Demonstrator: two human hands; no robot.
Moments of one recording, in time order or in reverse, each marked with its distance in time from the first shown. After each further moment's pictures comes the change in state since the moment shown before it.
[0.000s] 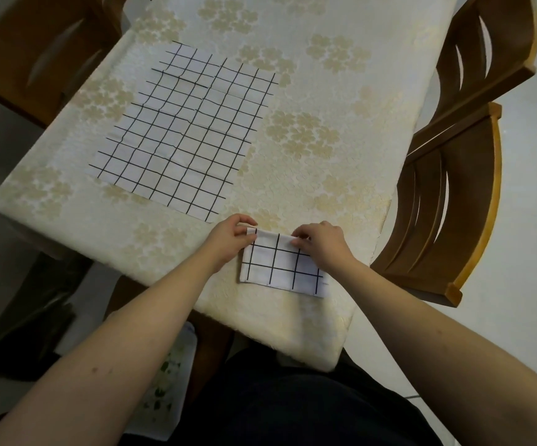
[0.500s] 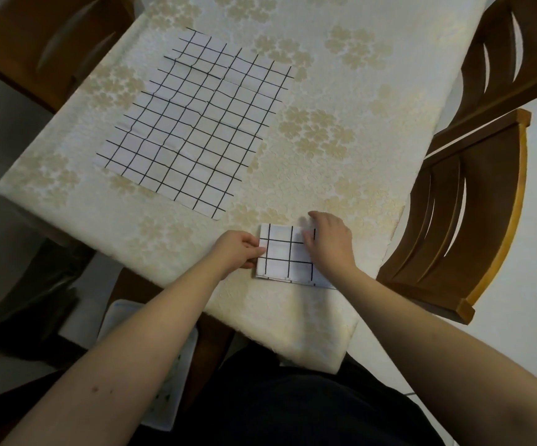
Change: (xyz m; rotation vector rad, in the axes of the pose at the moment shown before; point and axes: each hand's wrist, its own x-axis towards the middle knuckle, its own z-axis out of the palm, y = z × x) left_hand -0.003 -0.007 0.010 -0.018 0.000 -0.224; right_hand 0.009 0.000 0.019 -0.002 0.241 0.045
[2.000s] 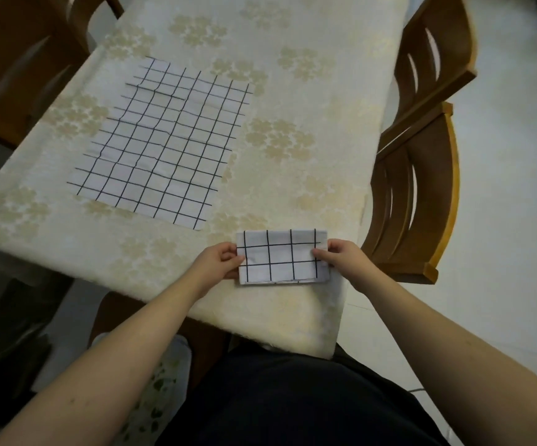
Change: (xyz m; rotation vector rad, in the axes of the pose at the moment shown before) left_hand -0.020 -0.023 -0.013 -0.105 -0.184 0.174; right_hand -0.065 0.034 -0.051 0.807 -0.257 0.461
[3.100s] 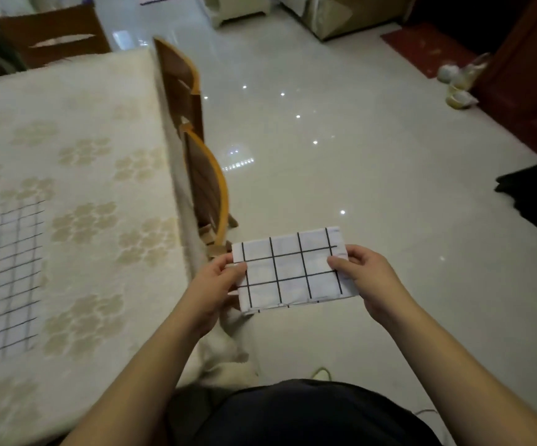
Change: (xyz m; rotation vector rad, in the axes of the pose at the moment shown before) left_hand -0.125 0.111 0.351 0.189 -0.335 0.094; right_hand -0.281 0.169 -0.199 0.753 0.664 -0.104
